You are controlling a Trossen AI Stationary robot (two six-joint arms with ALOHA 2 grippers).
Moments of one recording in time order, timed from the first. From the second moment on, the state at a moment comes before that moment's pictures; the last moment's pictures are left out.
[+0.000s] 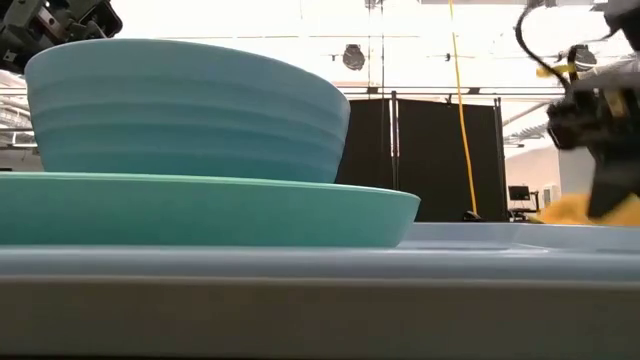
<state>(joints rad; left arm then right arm) -0.25 0.46 0.19 0.08 -0.29 -0.21 0.50 0.87 0.30 -0.37 0.24 1.45</state>
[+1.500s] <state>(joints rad) -0.25 0.46 0.19 0.08 -0.32 -0.26 0.76 1.55 0.62 0.90 0.46 0.99</state>
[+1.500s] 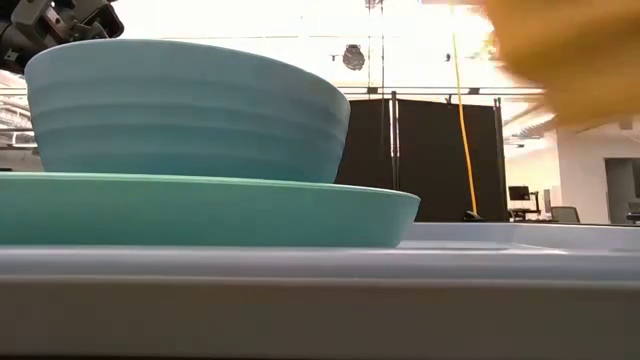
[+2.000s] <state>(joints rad) -0.25 0.46 0.19 0.08 -0.32 -0.25 0.77 1.55 0.48 0.51 0.74 1.30</state>
